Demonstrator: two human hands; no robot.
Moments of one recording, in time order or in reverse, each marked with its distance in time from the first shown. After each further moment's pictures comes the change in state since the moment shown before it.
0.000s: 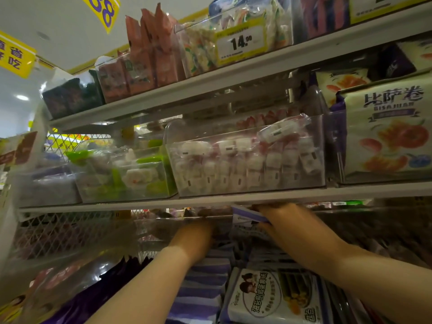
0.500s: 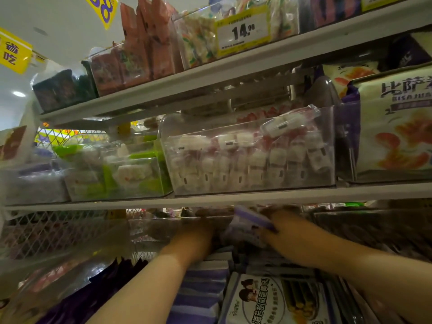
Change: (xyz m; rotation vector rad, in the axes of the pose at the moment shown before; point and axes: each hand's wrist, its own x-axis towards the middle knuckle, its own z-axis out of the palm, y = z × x) left_hand 0.022 -0.003 0.011 -0.013 -0.025 0.027; right_hand 0.014 0.016 0.026 0.472 -0.243 0.234
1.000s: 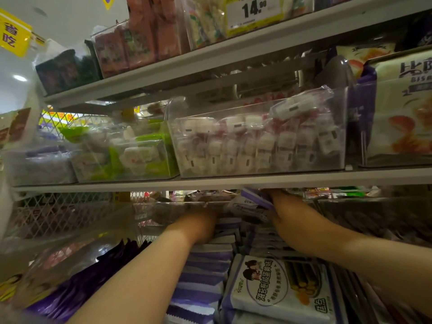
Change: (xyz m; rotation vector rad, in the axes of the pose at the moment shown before) left_hand 0.002 -0.005 0.003 0.034 -0.124 0.014; right_hand -0.007 -0.014 0.007 -0.224 0.140 -0.016
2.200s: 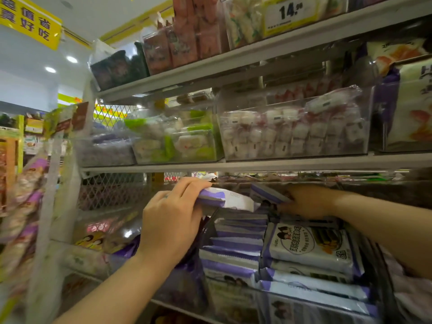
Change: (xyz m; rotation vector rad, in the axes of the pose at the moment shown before) left_hand -0.191 -0.016 -0.035 -0.001 0.947 -0.026; right_hand 0.011 -0.024 -0.010 -0.033 -0.389 -0.029
